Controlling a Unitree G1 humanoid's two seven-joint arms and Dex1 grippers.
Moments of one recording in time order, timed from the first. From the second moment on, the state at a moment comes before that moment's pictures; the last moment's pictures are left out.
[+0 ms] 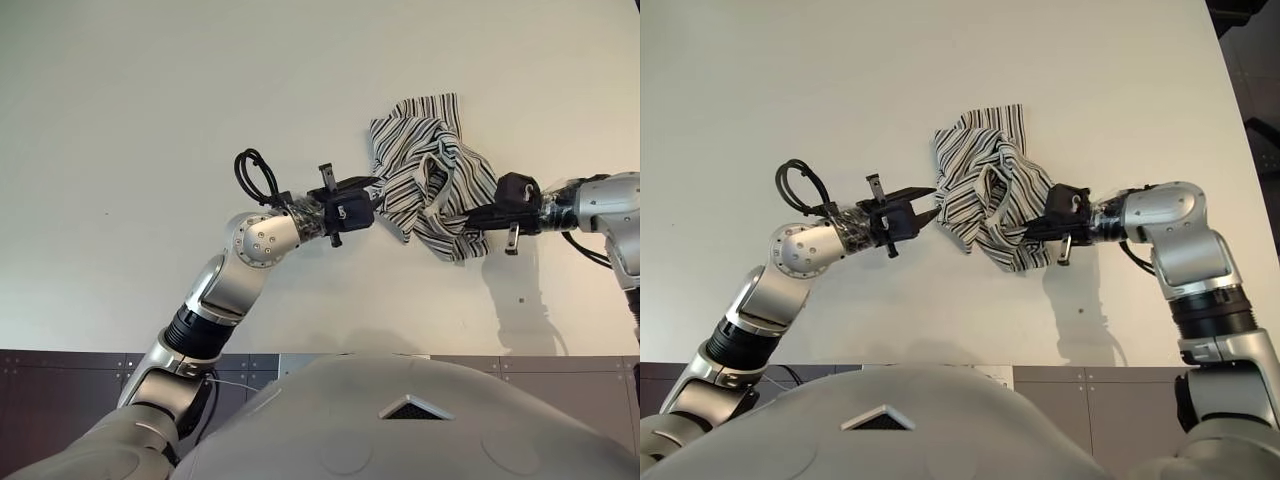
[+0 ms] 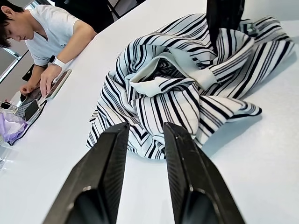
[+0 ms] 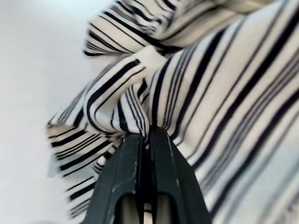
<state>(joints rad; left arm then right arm) -0.05 0.44 -0.45 -0.32 0.28 0.13 -0.66 -0.22 -0.81 0.25 0.17 0.14 0.17 1.18</state>
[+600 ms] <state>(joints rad) 0.05 0.58 -0.39 -0.45 0.23 0.14 -0.74 -0.13 -0.76 0.38 0.02 0.17 0.13 1.33</state>
